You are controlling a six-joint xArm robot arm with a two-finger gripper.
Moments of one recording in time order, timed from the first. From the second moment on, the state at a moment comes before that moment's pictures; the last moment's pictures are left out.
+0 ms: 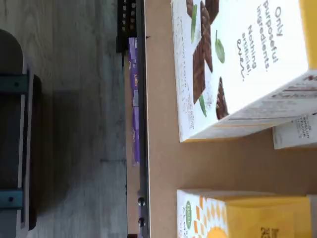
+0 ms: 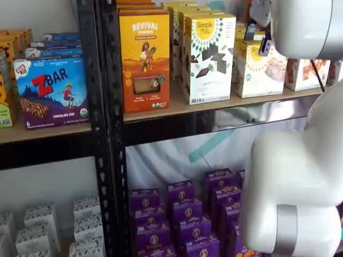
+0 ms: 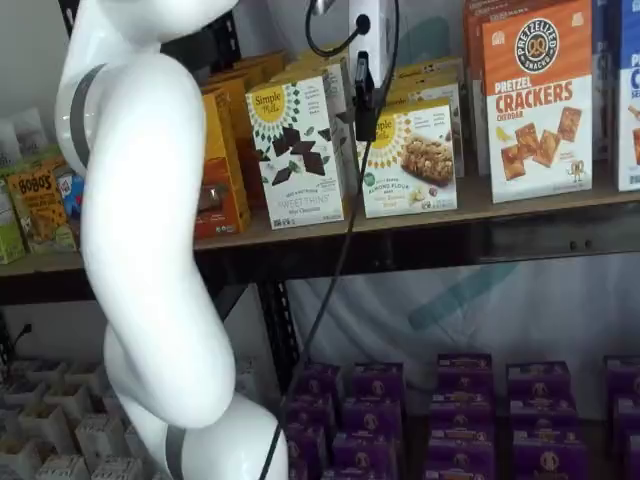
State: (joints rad) arm -0.42 -0.23 -1.53 0.22 1.68 -1.94
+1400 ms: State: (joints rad) arm -0.36 -0.22 -1.50 0.11 1.67 -1.91
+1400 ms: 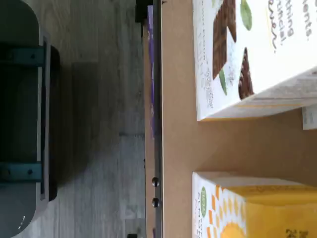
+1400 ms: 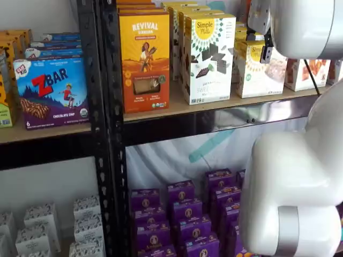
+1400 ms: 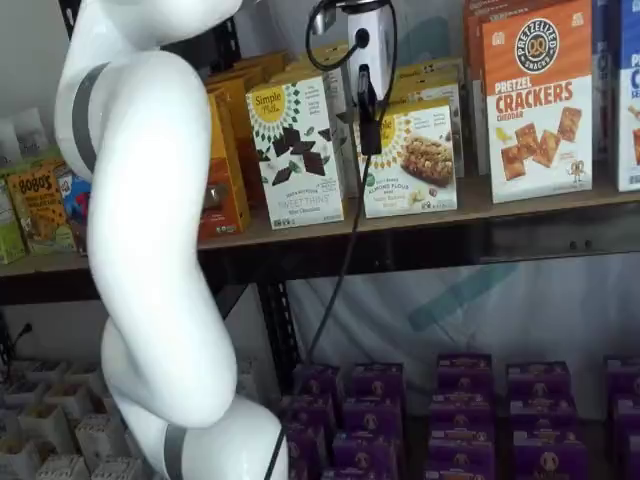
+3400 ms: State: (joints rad) arm -0.37 -0.20 -1.53 0.12 1.69 -1.91
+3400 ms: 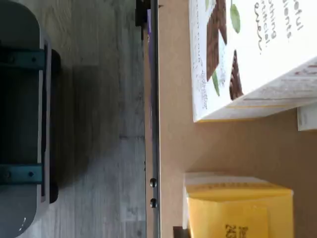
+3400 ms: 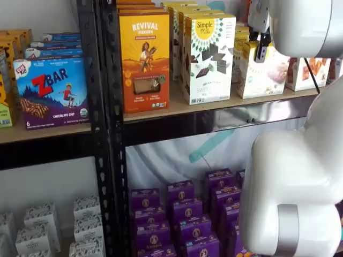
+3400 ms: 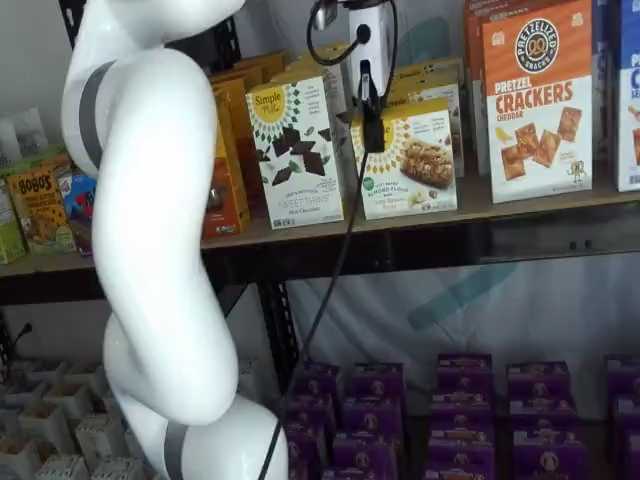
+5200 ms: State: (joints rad) arm -0.40 -0.37 -1.44 0.12 1.87 -1.93
